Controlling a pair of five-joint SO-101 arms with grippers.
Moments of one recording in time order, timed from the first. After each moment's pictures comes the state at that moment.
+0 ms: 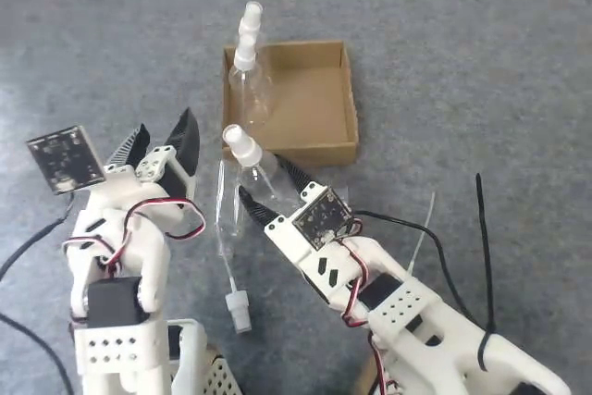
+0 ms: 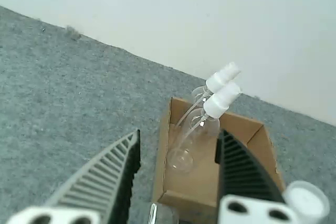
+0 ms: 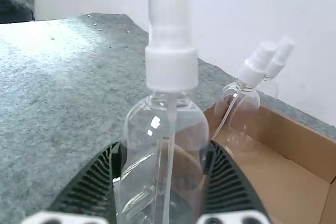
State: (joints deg) left arm -10.2 -75.2 63.6 45.8 22.3; right arm -45.2 -40.4 83.7 -25.2 7.6
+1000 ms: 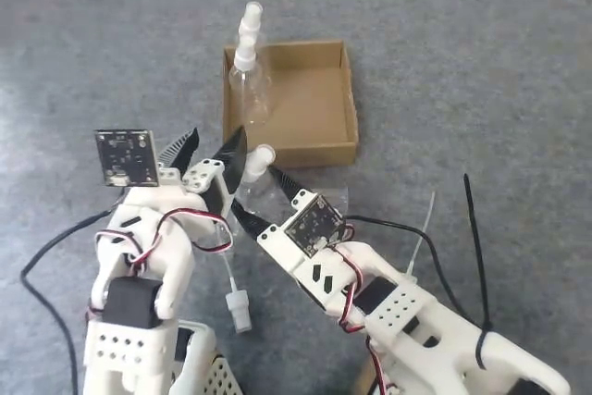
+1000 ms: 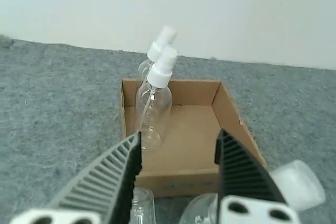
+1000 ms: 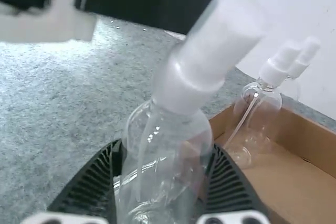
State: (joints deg) left arm 3.1 -75.8 66.3 45.9 15.0; right arm -48.6 -40.4 83.8 -25.2 7.4
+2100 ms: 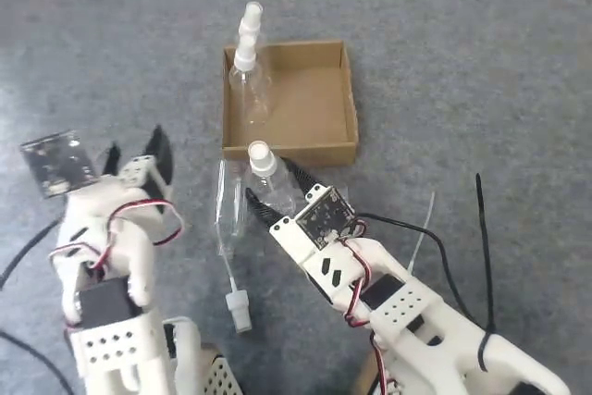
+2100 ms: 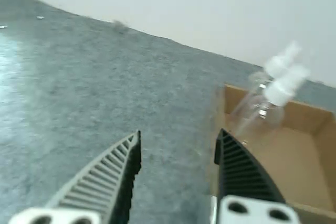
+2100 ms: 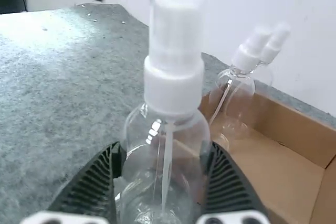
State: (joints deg) left arm -19.0 -75.2 66.2 47.5 13.5; right arm -44.0 -40.4 85.3 -25.2 7.4
